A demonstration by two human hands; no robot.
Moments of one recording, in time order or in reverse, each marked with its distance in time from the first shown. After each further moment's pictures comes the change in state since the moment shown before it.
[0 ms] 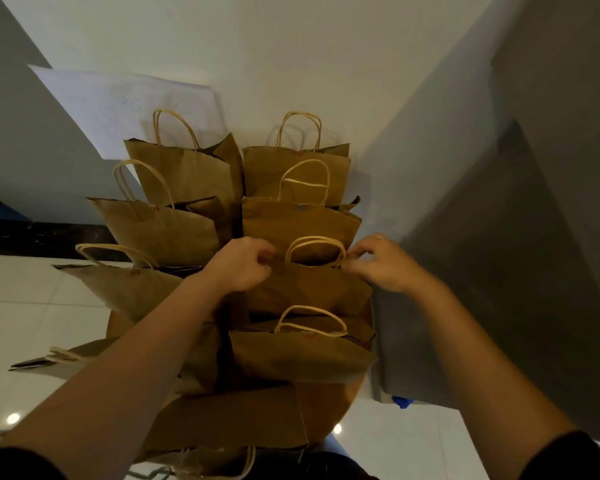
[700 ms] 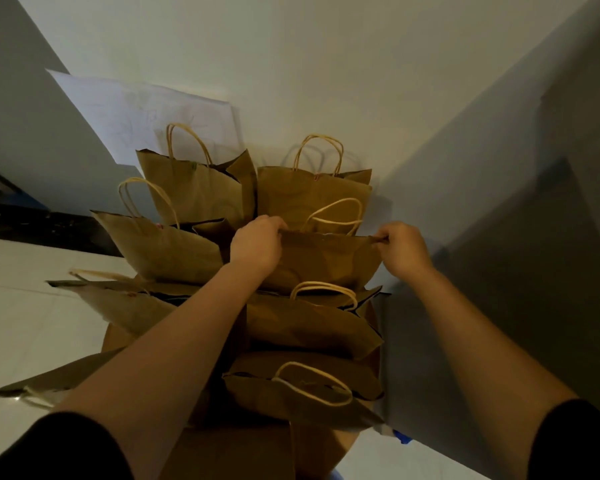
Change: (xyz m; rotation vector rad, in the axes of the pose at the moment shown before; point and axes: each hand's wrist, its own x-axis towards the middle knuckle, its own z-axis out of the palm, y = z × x) left_hand 0.063 0.026 -0.016 0.084 0.380 -0.078; right_hand 0.091 0.003 -0.025 -0.230 0.270 0.021
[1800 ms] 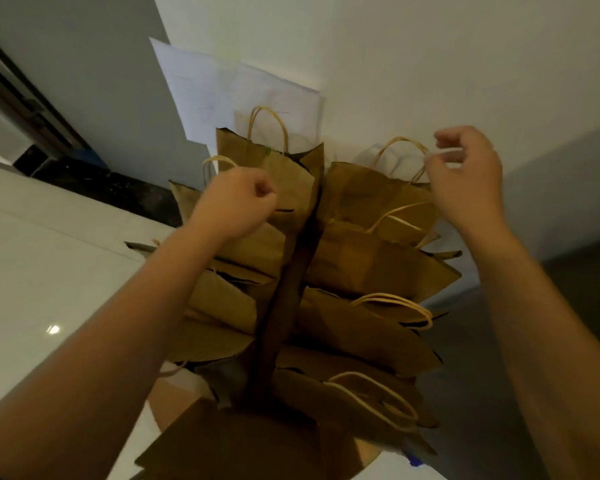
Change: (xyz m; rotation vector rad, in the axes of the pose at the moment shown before) left_hand -0.021 -0.072 -0.109 -0.192 0.111 -0.070; right_hand 0.024 -0.121 -0.048 0.456 0.316 -0.253
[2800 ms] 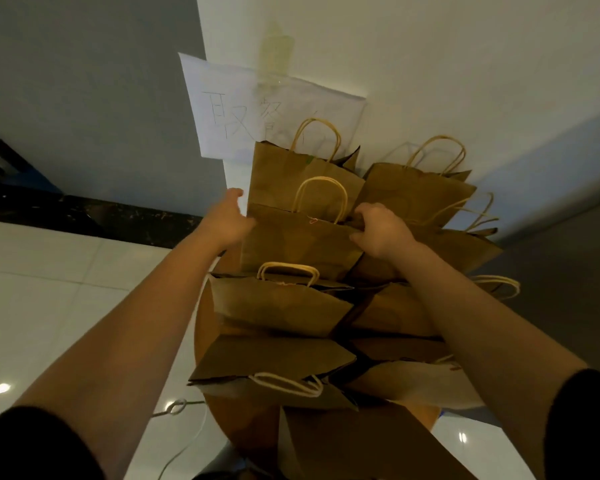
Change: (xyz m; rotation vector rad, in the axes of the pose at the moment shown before) left_hand 0.034 -0.143 -0.048 -0.180 -0.287 -0.224; right_hand -0.070 -0.060 0.158 -0.685 -0.580 0.268
